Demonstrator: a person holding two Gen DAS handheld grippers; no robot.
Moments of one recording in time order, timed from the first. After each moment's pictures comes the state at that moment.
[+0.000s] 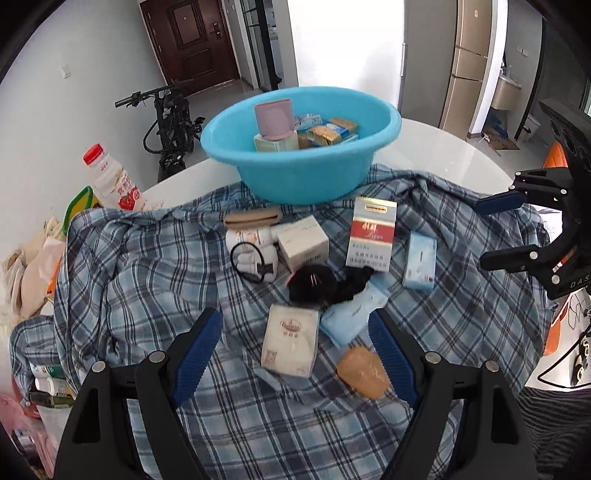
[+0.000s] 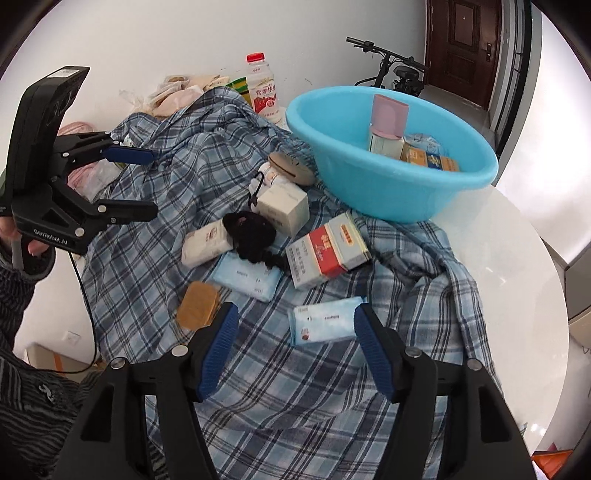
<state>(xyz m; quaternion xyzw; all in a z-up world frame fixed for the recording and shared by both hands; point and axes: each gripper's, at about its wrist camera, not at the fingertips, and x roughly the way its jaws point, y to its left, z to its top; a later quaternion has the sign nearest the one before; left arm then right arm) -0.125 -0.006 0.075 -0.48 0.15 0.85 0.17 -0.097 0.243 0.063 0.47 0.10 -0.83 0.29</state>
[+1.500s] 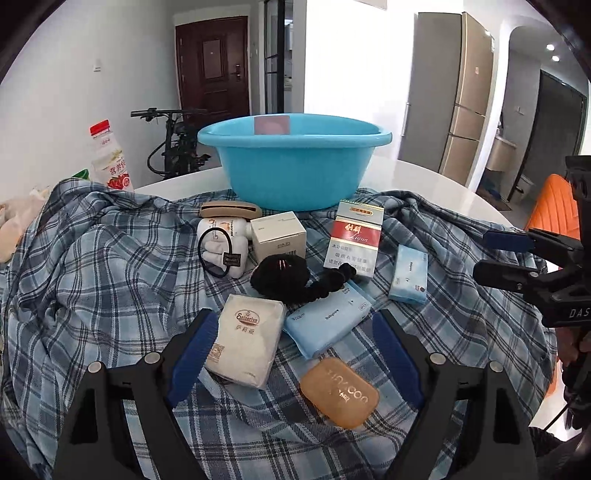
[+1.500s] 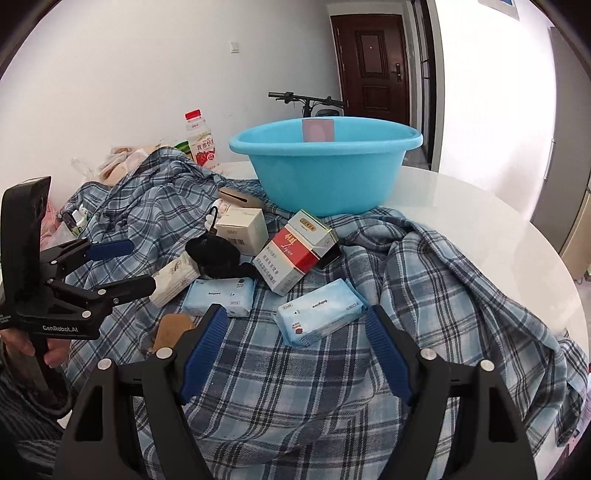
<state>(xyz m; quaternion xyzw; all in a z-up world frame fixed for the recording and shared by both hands) -0.095 -0.013 0.013 -0.37 0.07 0.90 0.20 -0.045 0.249 0.024 0.37 -0.01 -0.92 0.15</state>
